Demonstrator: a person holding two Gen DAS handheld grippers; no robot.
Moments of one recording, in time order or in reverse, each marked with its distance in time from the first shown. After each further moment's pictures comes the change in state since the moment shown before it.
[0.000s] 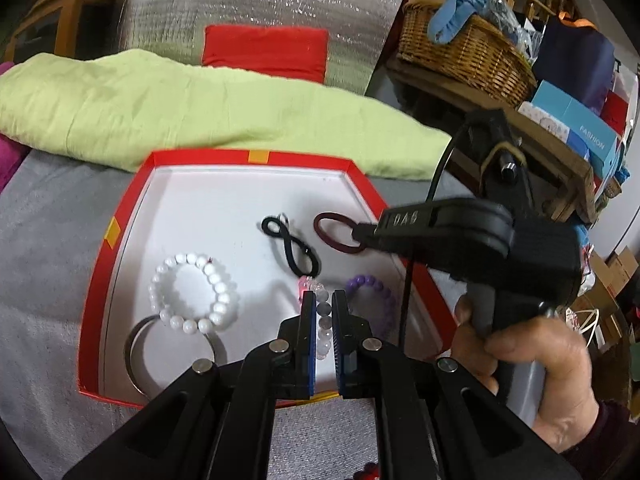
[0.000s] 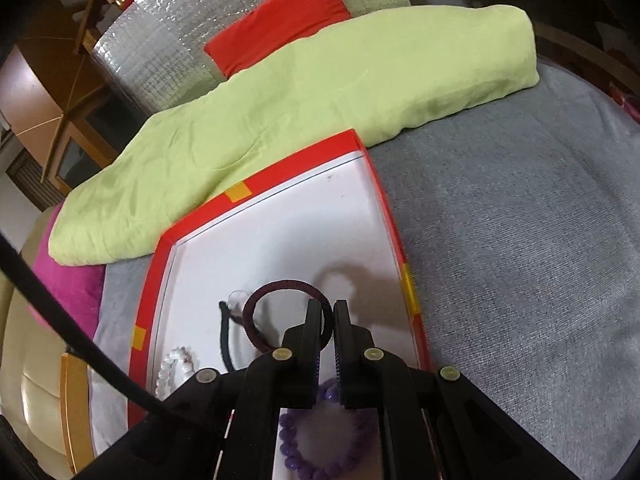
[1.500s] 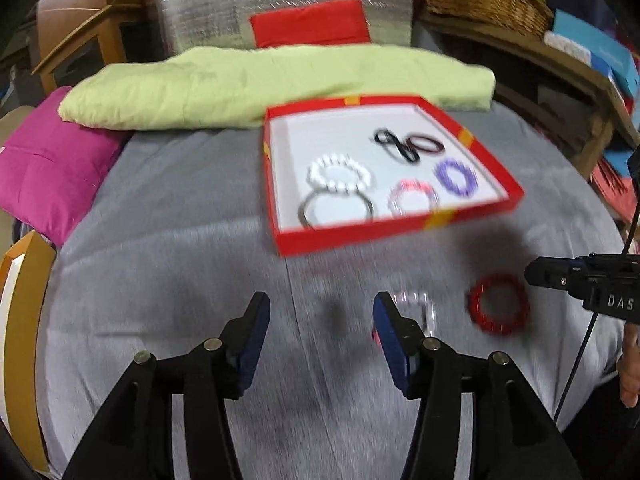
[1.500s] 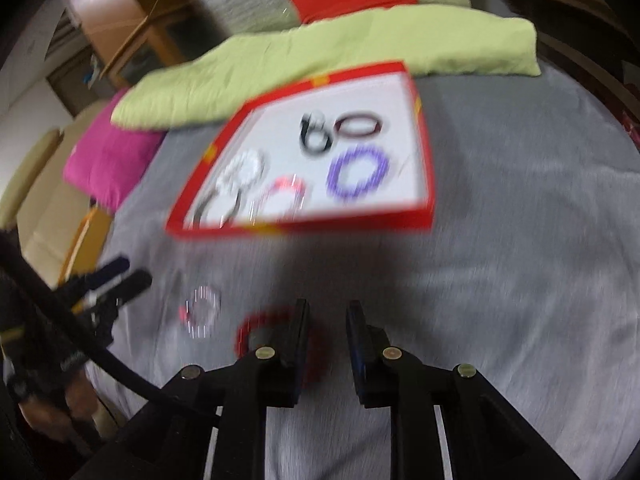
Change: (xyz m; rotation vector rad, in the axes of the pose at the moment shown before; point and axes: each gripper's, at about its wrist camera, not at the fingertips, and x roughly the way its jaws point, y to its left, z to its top) left arm -0.093 0.041 -0.075 0.153 0.143 0.295; right arm -0.104 0.011 -0.155 -0.298 0.146 0.034
